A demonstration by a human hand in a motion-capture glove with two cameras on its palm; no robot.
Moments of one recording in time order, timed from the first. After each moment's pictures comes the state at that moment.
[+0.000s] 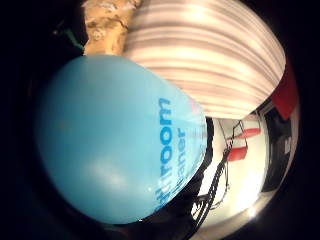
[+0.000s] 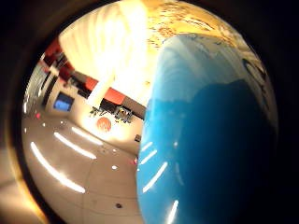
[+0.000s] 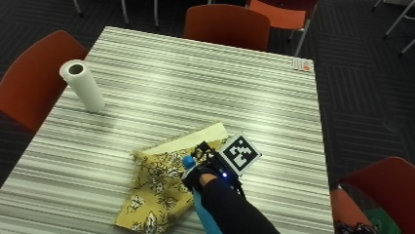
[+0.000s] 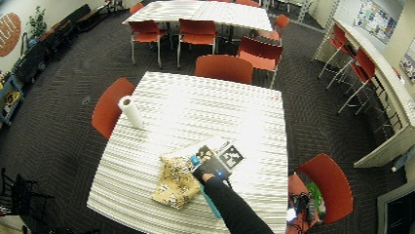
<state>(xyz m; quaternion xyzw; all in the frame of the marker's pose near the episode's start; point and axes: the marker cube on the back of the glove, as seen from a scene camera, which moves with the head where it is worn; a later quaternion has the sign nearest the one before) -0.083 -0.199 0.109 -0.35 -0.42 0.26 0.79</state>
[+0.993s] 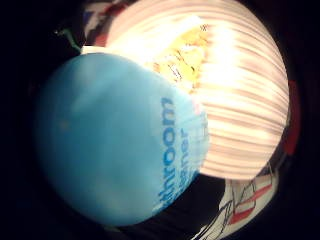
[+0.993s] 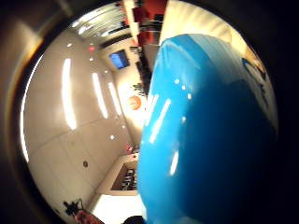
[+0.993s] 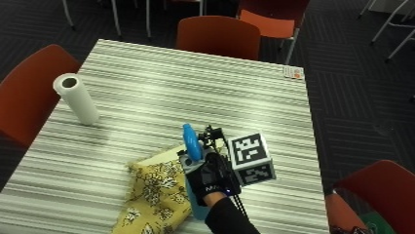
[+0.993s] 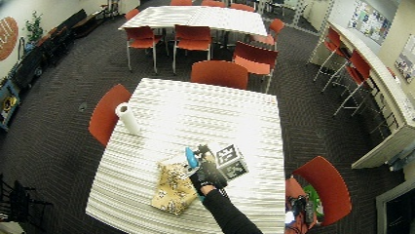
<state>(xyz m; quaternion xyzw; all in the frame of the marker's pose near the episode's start) -0.094 -0.174 0.034 0.06 -0.57 0.06 0.82</state>
